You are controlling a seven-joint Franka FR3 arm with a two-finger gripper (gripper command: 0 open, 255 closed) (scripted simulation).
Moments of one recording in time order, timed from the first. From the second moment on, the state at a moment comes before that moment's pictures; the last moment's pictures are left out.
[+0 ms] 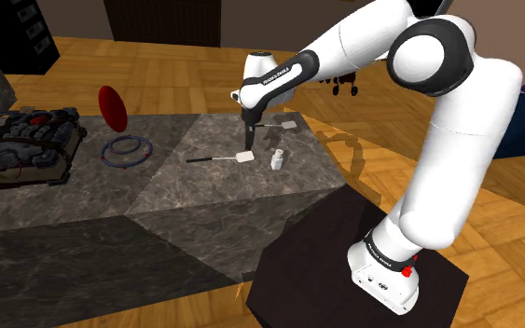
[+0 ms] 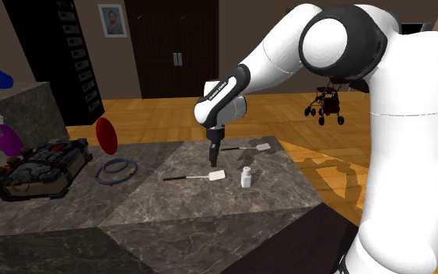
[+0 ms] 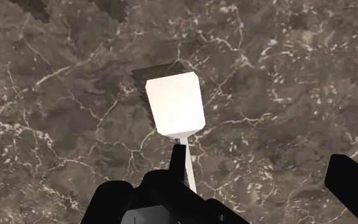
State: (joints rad) arm 0.11 0.33 -0.02 -2.04 0.04 2.36 -0.83
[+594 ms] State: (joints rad) arm 0.12 0.65 0.04 -1.73 0.04 2.41 -0.96
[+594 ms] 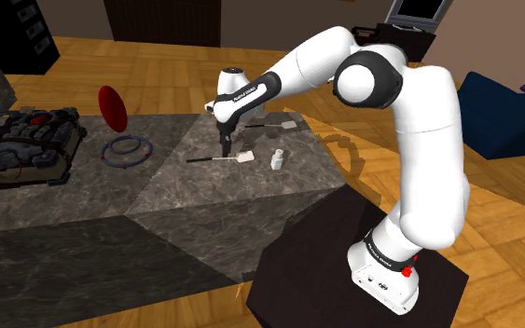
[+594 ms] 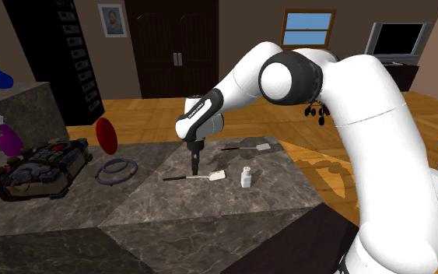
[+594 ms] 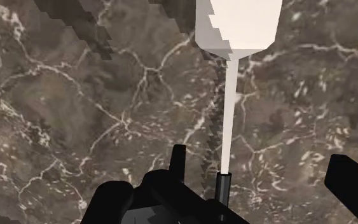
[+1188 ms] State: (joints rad) arm 0.13 0.76 0.04 -1.66 0.04 2.45 -0.98
